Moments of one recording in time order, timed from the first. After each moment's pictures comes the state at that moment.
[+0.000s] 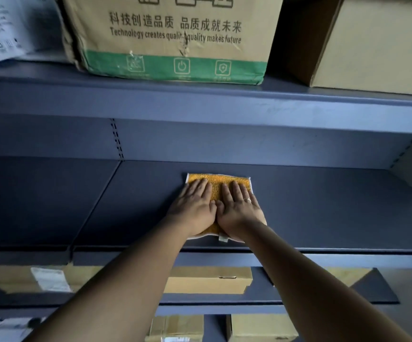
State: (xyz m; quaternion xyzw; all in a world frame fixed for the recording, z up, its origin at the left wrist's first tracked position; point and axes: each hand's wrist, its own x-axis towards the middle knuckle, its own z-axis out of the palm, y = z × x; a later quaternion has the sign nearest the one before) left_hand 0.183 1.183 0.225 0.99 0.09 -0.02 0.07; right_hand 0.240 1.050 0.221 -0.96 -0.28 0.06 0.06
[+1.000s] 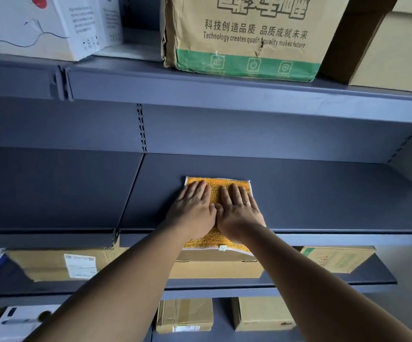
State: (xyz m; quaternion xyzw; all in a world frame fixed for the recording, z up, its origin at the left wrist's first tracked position) left_hand 0.103 1.227 0.220 0.99 0.08 -0.01 0.07; right_hand 0.155 1.091 0.223 -0.96 -0.28 0.07 0.04
